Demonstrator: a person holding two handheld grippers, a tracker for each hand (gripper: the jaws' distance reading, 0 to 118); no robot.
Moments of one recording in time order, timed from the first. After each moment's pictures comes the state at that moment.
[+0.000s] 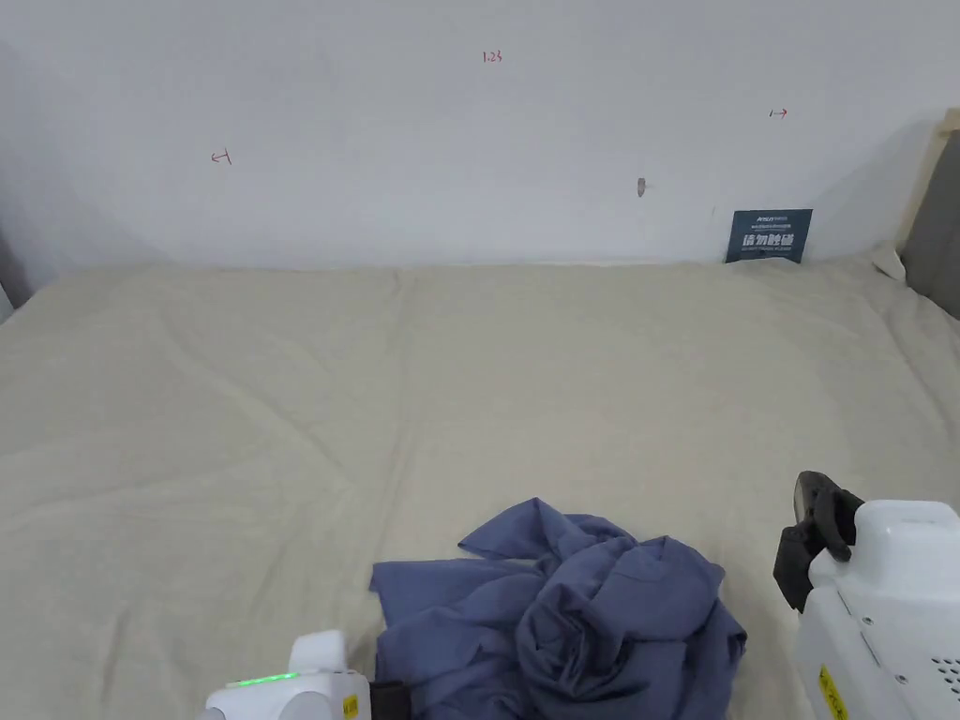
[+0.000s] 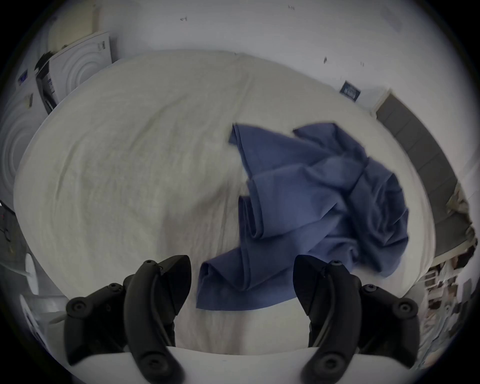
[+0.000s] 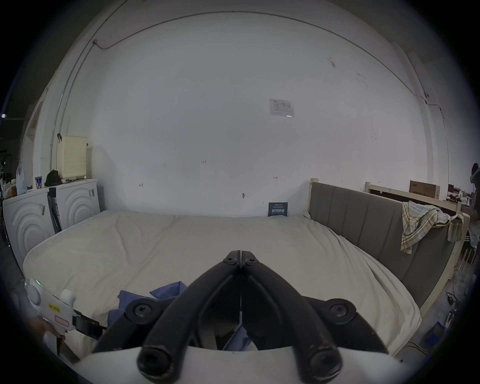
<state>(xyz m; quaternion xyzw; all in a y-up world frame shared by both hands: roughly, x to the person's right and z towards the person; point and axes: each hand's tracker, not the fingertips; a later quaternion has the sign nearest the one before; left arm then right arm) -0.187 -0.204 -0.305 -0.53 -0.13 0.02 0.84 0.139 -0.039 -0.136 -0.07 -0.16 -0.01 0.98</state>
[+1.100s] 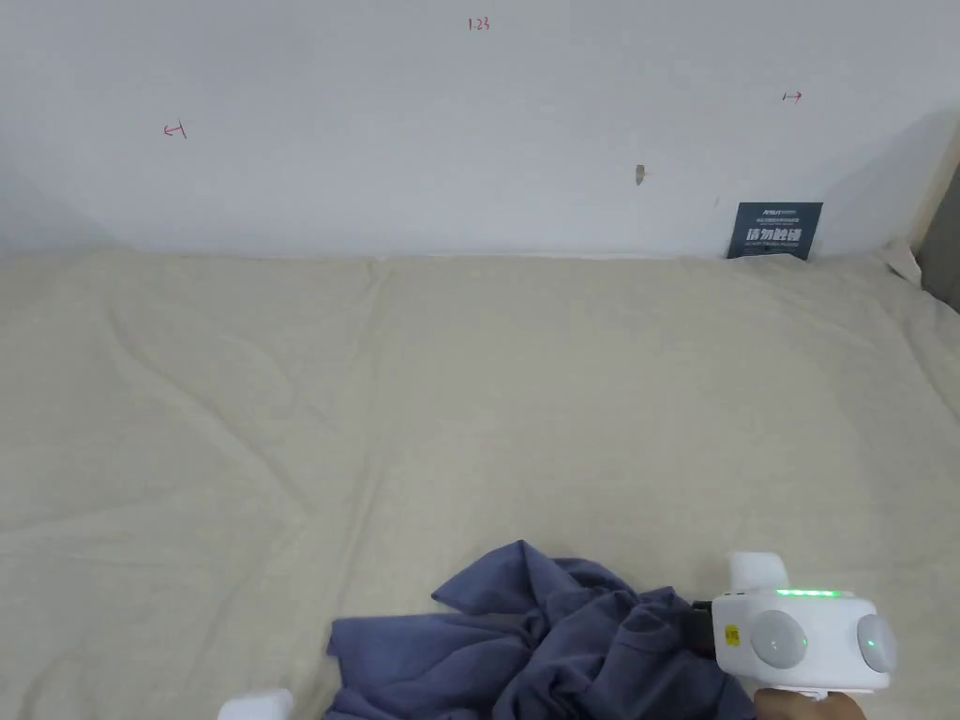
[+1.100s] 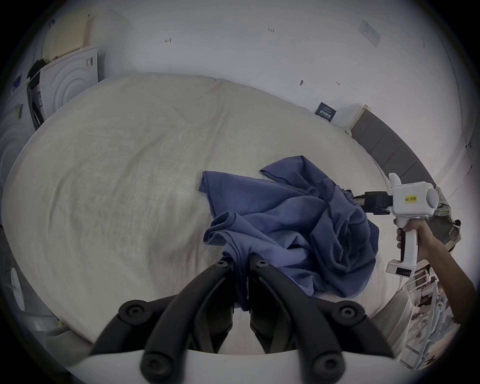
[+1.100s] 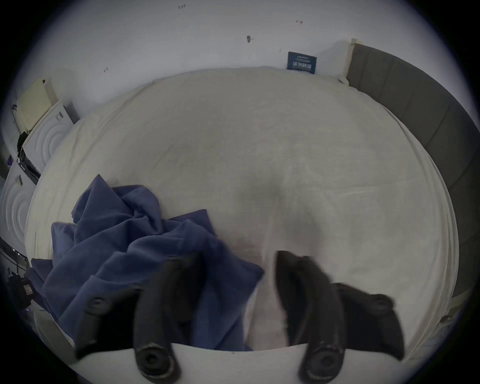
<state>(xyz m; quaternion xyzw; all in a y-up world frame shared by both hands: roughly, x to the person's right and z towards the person) -0.194 -0.165 -0.313 -0.45 -0.19 0.07 0.87 0.244 -0.229 -0.368 -0.48 -0.12 -0.08 0.87</state>
